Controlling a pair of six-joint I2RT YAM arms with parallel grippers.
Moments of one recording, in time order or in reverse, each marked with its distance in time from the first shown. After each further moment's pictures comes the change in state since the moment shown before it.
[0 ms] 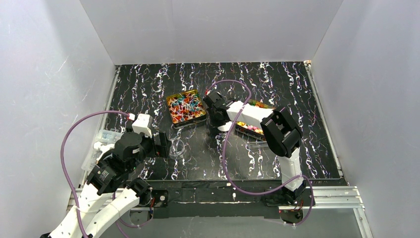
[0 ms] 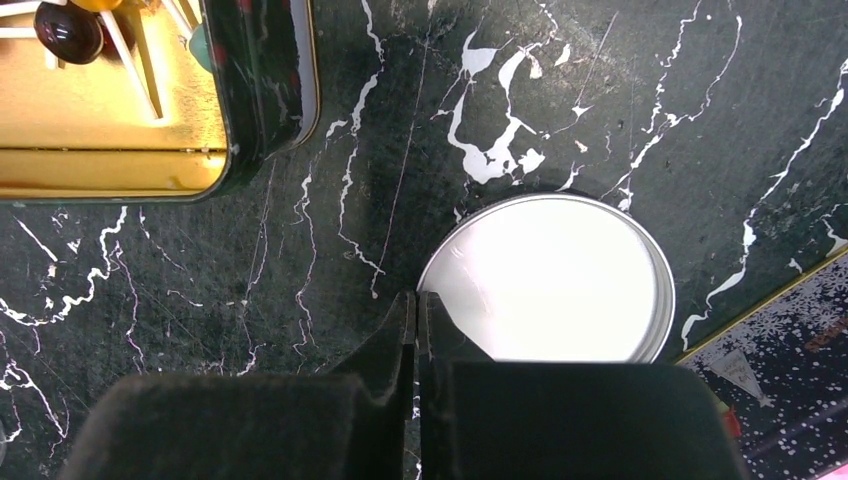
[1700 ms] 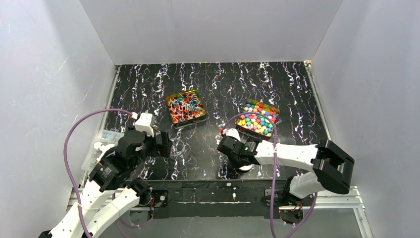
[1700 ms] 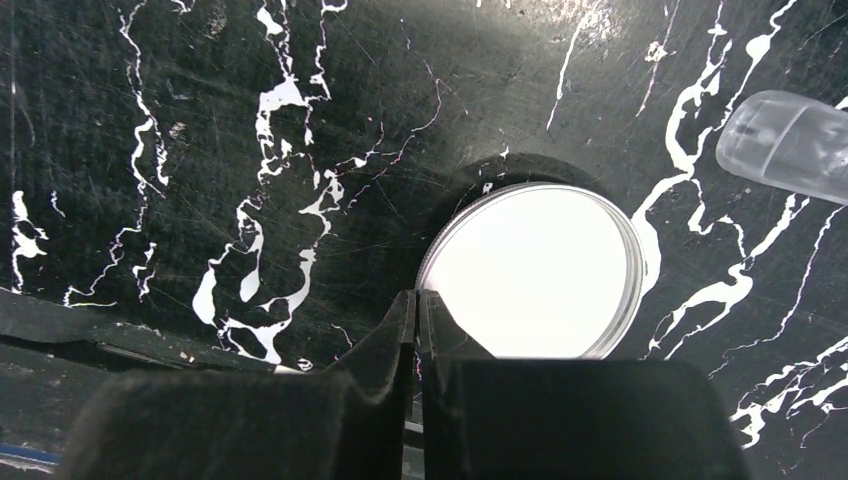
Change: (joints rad) left arm 0.000 0.035 0.000 -0.004 0.000 0.000; right arm 0.349 -0.629 -0.671 -0.097 0.132 0.267
